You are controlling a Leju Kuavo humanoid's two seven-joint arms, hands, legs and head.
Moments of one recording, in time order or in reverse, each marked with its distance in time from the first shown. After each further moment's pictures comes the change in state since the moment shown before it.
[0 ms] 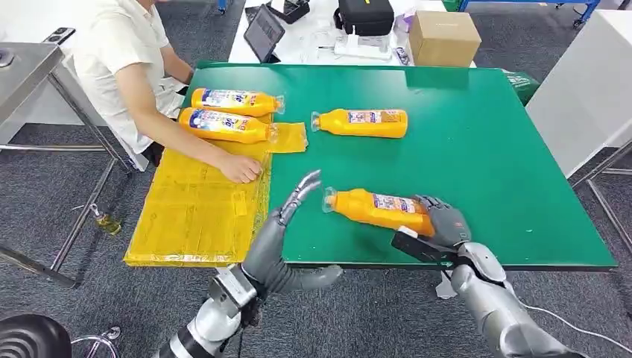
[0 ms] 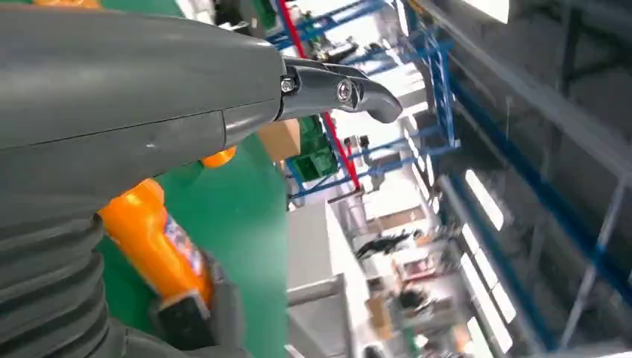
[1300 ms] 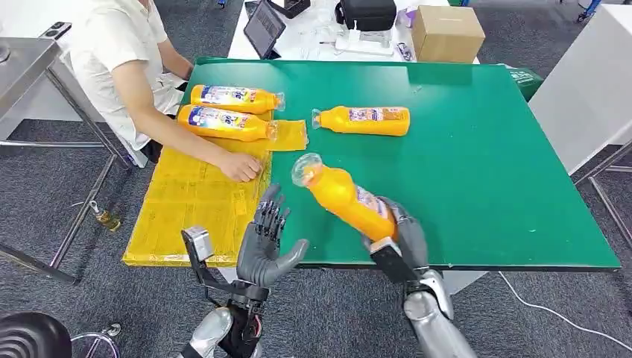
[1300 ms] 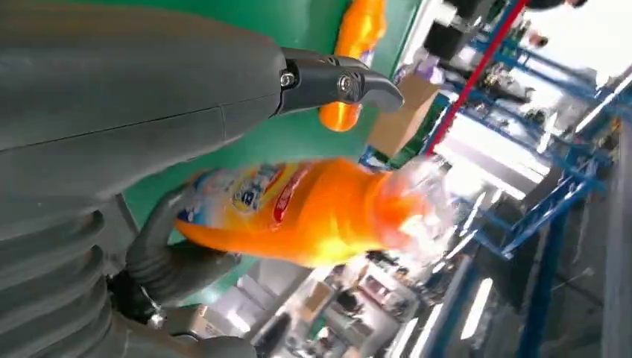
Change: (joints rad) left arm 0.113 -0.058 0.084 0.073 0.586 -0.031 0.139; right arm 0.282 0.218 0.024 -0.492 -0.456 -0.023 -0.114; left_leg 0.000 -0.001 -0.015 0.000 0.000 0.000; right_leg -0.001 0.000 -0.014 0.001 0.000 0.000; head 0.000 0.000
